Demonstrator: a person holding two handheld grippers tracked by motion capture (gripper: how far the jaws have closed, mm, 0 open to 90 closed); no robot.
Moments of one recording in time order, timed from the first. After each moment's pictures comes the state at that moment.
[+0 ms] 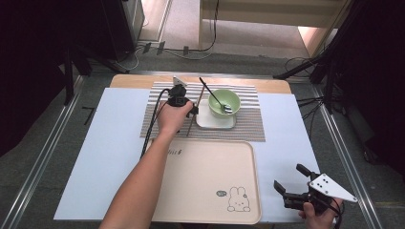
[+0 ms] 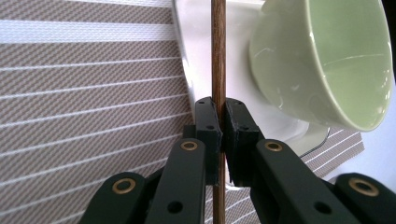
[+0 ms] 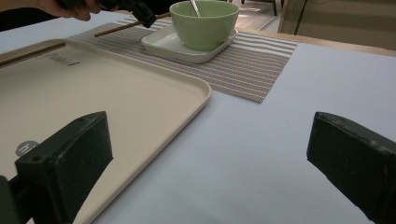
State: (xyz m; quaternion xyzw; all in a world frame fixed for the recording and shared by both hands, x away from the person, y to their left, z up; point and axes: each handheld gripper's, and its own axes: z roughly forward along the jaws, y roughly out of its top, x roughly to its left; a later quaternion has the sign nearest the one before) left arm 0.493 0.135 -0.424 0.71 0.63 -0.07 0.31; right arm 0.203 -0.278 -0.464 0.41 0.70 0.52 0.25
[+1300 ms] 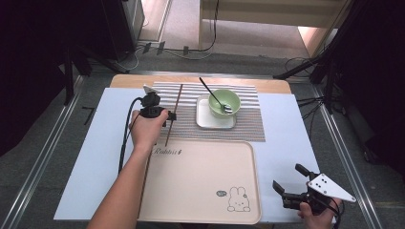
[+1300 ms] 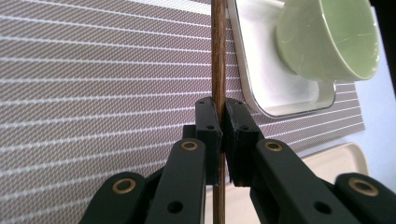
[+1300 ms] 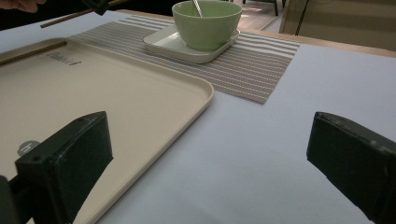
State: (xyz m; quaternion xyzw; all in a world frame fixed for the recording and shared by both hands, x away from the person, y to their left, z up) left arm 0.427 0.201 -0.399 0.68 0.65 -0.02 0.33; right arm 0.203 -0.275 -0.464 0.41 0.70 0.52 0.25
